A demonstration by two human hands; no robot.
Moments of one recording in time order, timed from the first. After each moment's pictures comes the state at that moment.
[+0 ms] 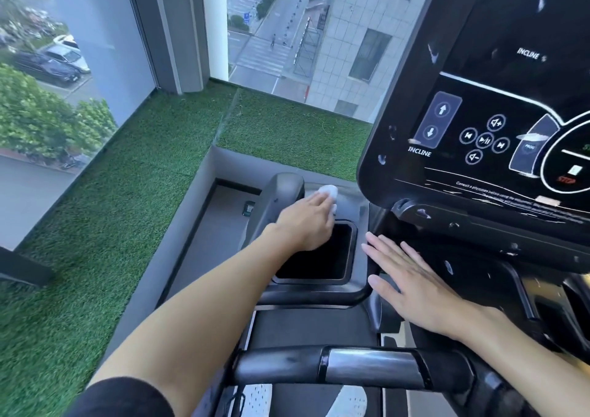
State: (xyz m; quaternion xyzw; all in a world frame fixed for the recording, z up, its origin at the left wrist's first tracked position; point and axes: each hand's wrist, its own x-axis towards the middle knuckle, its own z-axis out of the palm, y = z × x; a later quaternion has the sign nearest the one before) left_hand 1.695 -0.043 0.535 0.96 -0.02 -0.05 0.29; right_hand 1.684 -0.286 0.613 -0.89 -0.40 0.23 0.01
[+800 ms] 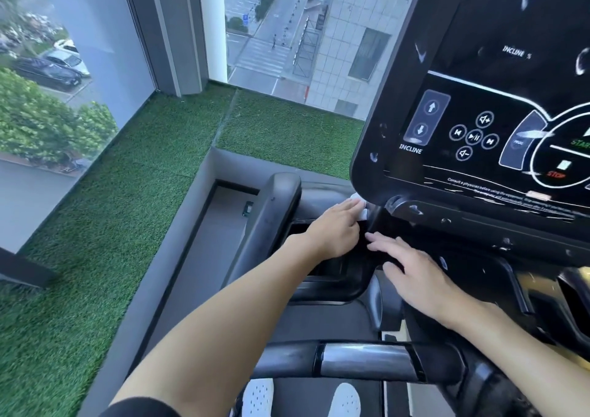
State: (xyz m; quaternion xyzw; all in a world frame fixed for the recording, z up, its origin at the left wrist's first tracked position) left_hand 1.689 -0.091 0.568 0.88 -0.04 -0.06 0.46; right_hand 1.685 -0.285 0.617 -0.90 -0.31 0.20 0.23
